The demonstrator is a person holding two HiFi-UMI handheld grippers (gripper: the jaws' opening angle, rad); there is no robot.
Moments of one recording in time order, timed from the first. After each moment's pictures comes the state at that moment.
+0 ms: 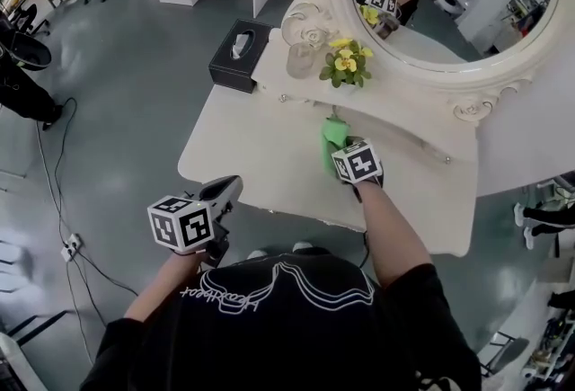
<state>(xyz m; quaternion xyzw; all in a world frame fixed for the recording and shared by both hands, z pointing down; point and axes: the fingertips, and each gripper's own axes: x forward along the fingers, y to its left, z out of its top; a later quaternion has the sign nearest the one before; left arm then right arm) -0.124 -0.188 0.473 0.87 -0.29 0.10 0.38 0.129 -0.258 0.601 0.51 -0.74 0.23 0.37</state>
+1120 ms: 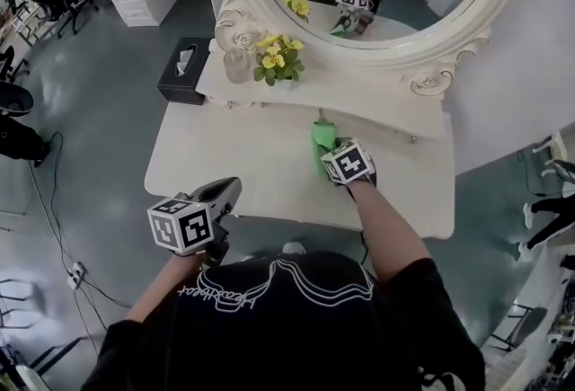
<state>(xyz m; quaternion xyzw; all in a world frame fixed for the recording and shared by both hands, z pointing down) -0.011 -0.164 0.461 0.89 -0.24 0.14 0.37 0.224 -0.206 0.600 0.52 -0.73 0.25 0.37</state>
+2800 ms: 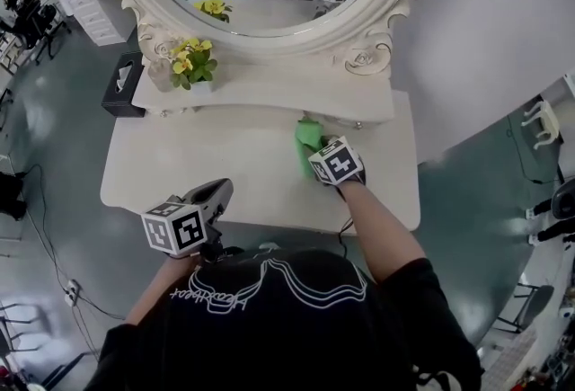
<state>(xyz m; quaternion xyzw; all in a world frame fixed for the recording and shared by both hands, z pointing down) 0.135 -0.111 0.476 0.90 -0.22 0.16 0.35 0.347 -0.140 0.599 0.53 -0.74 0.25 0.33</state>
